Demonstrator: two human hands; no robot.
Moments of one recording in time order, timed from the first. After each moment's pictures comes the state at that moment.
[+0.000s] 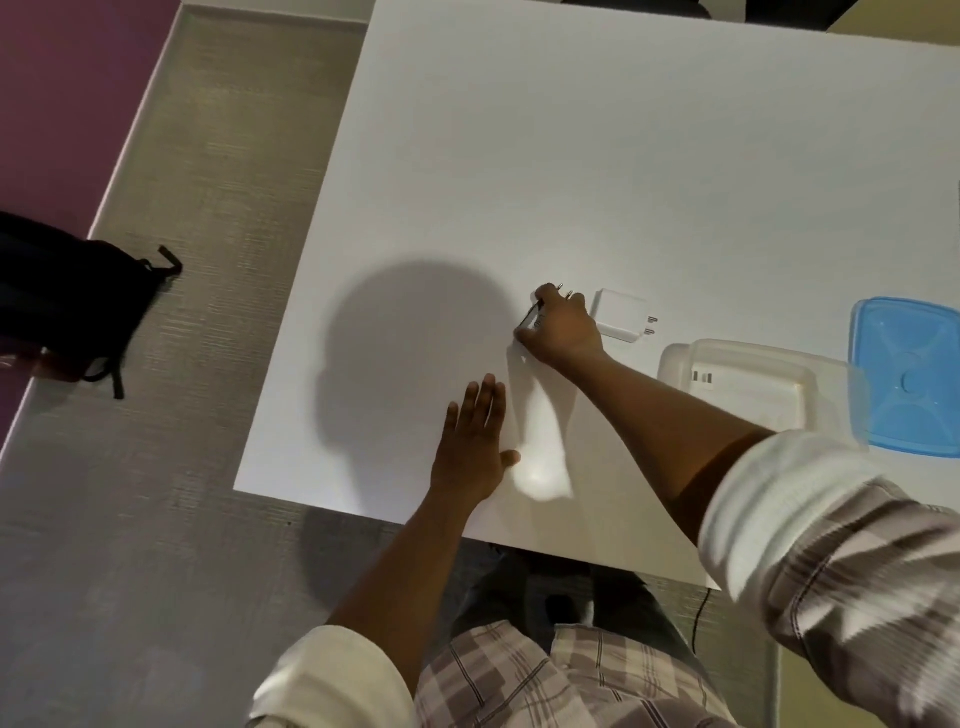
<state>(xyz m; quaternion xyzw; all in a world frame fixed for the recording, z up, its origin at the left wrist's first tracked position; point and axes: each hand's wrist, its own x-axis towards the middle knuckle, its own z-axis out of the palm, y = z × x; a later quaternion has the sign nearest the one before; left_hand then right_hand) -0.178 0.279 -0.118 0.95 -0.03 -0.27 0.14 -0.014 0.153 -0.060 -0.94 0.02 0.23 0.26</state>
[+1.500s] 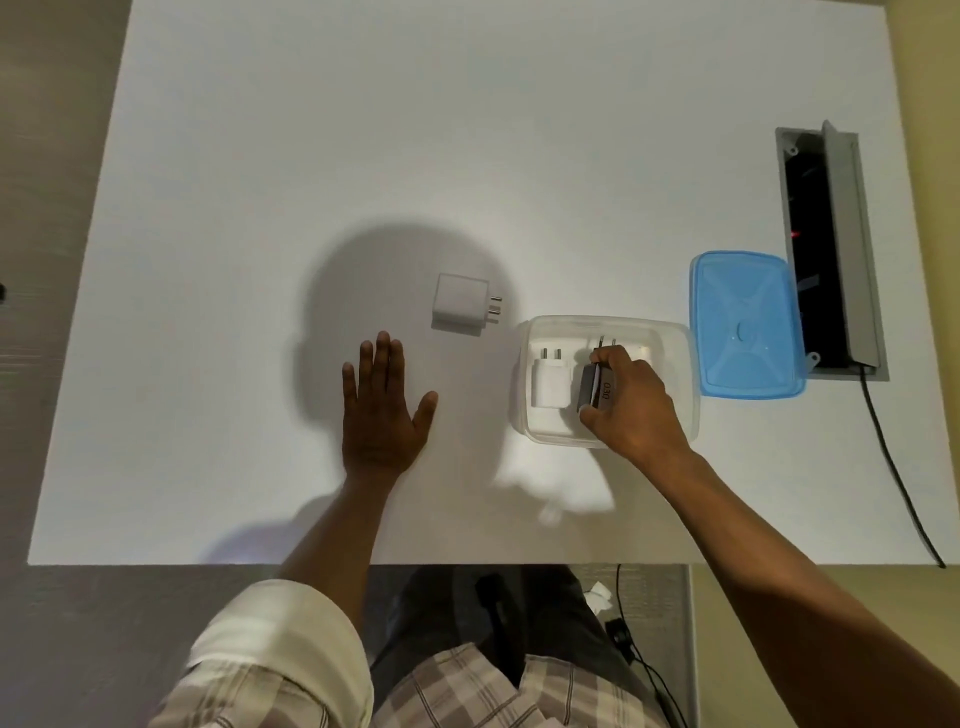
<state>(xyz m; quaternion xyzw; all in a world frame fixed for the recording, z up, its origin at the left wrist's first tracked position) -0.133 0.194 -0.141 0.99 0.01 -0.07 0.14 -0.110 -0.105 -0.032 -0.94 0.10 0.19 0.27</state>
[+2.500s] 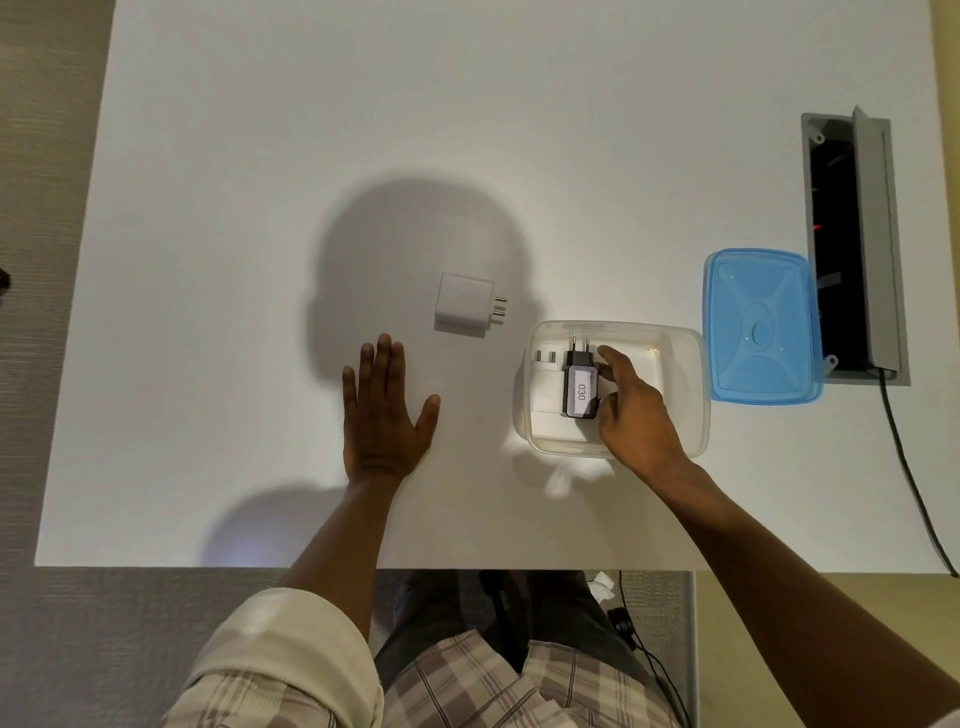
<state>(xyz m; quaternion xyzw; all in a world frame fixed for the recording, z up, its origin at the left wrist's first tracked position) -0.128 0.194 -0.145 0.99 0.03 -0.07 0.15 -0.105 -0.105 -0.052 -0.92 0.09 0.20 0.34</state>
